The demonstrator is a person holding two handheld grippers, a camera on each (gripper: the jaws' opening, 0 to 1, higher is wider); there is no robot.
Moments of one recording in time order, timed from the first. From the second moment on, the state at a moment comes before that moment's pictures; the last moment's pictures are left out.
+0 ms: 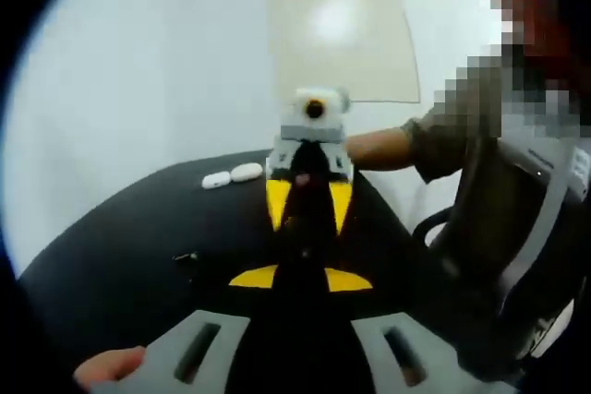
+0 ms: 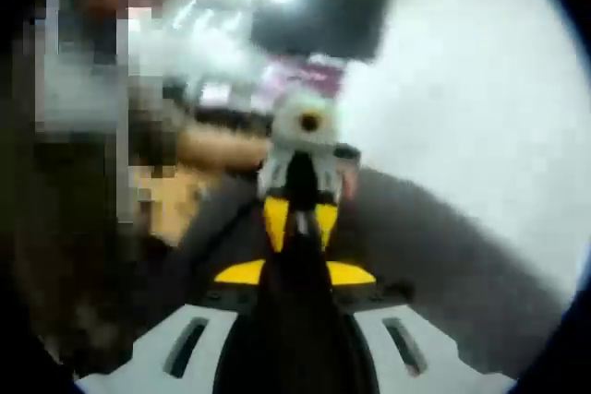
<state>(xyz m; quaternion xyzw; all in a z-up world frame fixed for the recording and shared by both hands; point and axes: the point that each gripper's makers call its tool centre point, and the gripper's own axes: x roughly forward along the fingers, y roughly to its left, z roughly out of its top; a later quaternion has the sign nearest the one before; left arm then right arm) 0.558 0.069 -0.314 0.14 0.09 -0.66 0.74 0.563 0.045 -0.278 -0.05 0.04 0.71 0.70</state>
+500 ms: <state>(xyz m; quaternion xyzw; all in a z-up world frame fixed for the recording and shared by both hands) 0.562 0.068 -0.320 0.12 0.10 -0.66 0.74 0.570 0.058 -0.212 0.13 0.05 0.75 0.64</state>
